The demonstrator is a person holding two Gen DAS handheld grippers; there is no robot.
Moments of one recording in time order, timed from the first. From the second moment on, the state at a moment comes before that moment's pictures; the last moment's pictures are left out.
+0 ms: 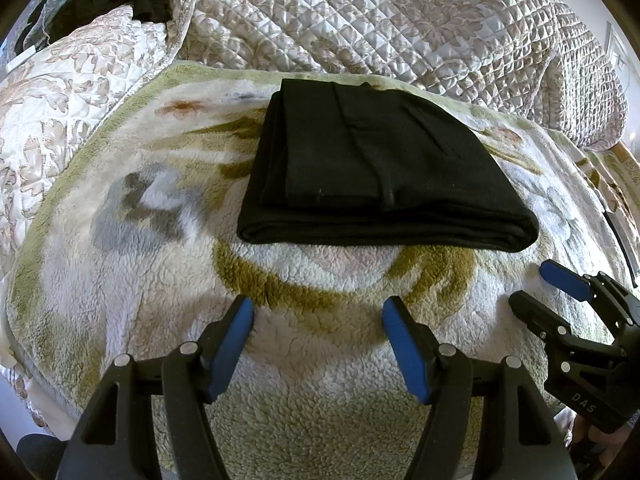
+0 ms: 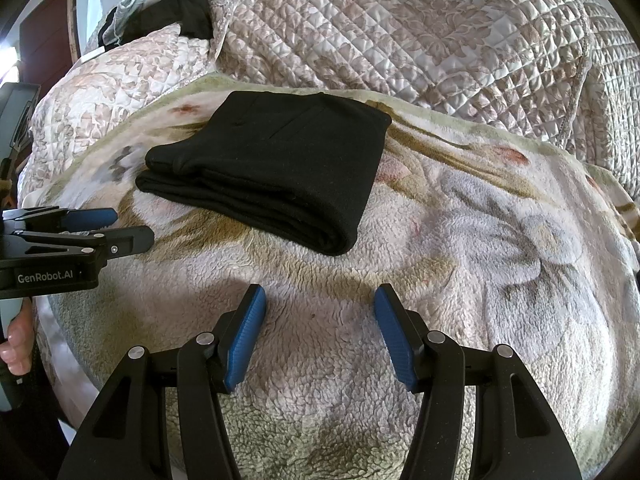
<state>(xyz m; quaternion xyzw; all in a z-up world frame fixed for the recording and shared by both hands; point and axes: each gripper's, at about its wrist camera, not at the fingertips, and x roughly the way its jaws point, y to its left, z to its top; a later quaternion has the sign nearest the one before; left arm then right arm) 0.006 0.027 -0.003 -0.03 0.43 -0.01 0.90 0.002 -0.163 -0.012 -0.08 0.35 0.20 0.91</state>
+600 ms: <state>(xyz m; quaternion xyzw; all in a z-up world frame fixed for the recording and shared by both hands) 0.006 0.029 -0.004 -0.03 0.43 -0.01 0.90 0.002 -0.164 -0.012 -0.08 0.35 0.21 0.91</state>
